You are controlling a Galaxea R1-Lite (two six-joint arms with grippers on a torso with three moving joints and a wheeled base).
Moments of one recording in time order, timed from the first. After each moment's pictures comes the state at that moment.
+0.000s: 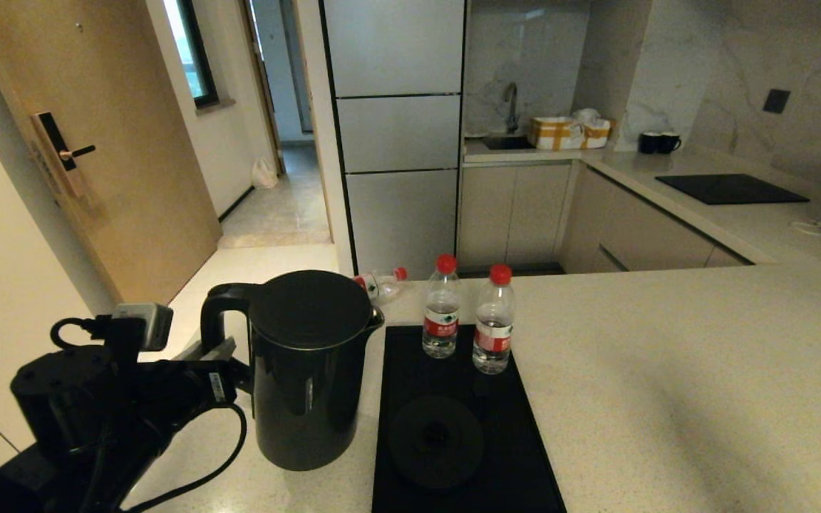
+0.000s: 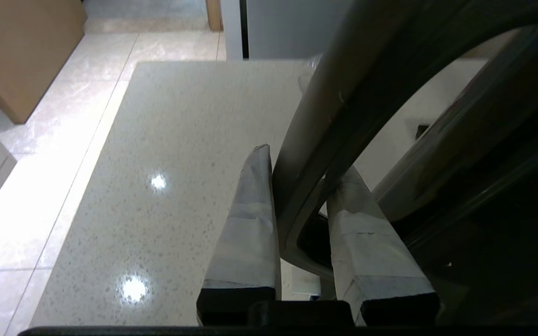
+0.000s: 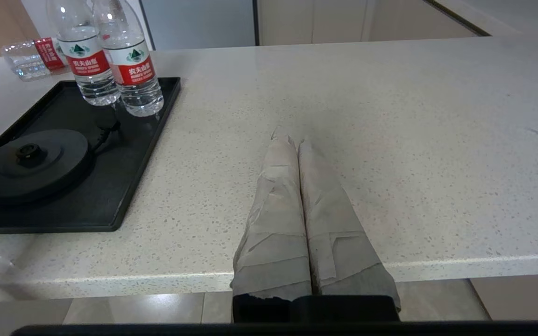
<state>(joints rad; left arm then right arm) -0.25 1.78 -0.15 -1.49 0.21 -0.06 0.00 0.00 -0.01 0.03 0.01 -0.03</state>
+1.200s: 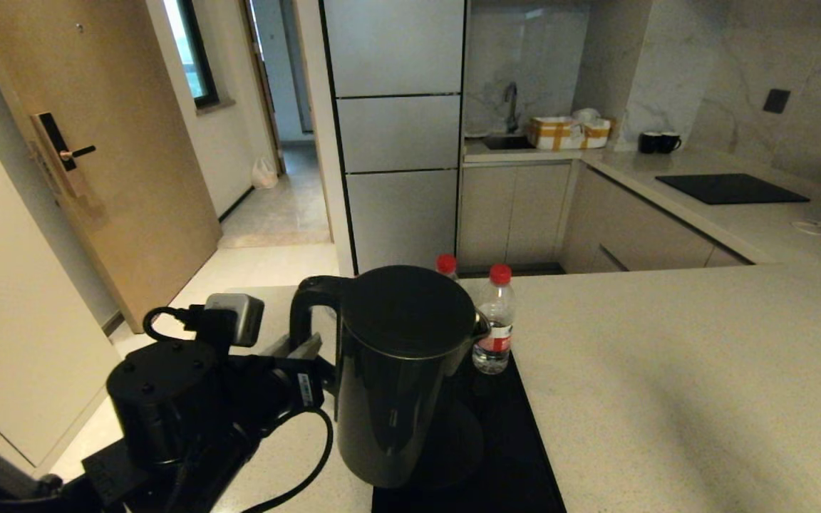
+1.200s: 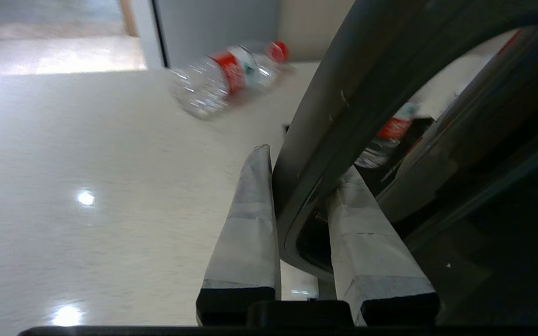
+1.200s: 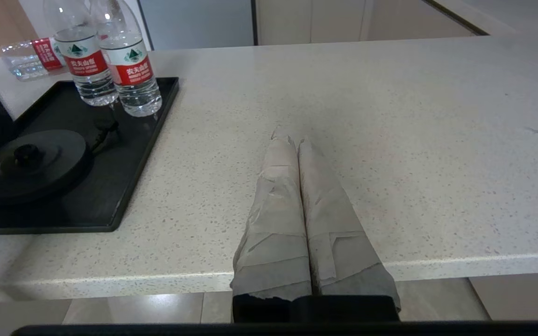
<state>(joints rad) -0.64 1.75 -0.32 -1.30 0.40 -0.16 0.00 0.00 -0.01 0.03 0.01 -0.03</state>
